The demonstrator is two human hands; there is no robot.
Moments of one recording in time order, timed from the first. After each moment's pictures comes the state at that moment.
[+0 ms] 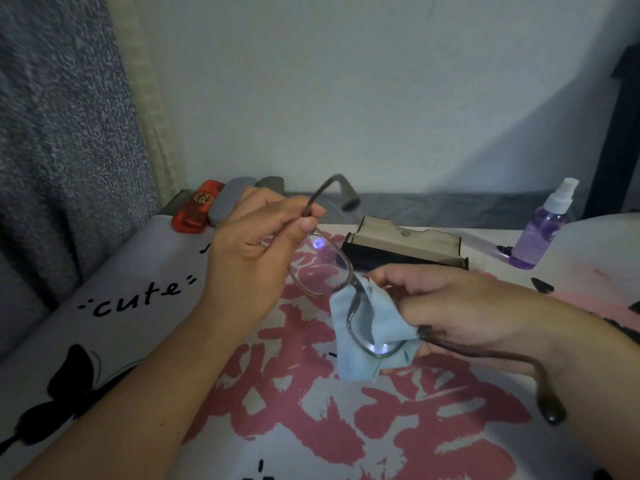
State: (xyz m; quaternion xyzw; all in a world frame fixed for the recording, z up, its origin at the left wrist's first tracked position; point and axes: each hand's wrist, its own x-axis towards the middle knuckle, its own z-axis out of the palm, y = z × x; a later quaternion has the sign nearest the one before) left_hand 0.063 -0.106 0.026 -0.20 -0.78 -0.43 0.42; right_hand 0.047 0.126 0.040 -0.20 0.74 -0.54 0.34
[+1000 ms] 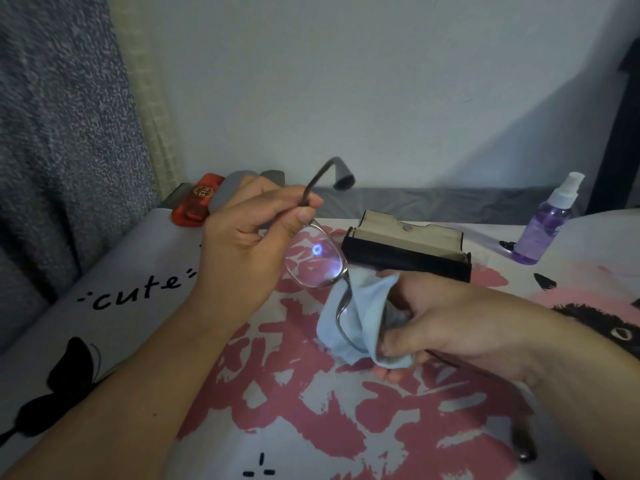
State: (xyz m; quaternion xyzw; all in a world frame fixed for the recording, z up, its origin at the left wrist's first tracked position) left_hand 0.061 -0.113 0.027 -0.21 -0.77 -0.45 0.40; right_hand 0.060 0.120 0.043 -0.19 0.73 -0.52 0.39
